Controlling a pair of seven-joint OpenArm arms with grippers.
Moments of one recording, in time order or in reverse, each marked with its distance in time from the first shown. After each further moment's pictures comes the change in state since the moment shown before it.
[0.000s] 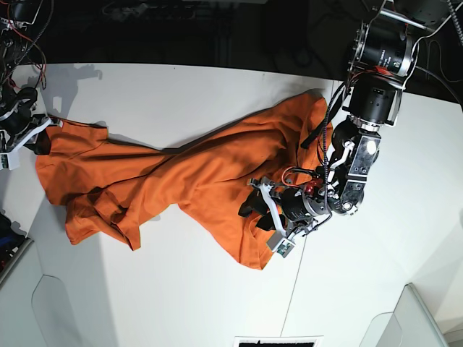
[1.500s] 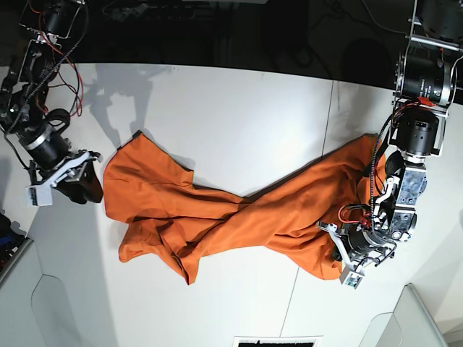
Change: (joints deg) left arm -8.8 -11.6 0.0 -6.8 6.7 11.6 -3.5; right arm 6.4 -12.0 -4.7 9.6 4.6 2.7 -0.9
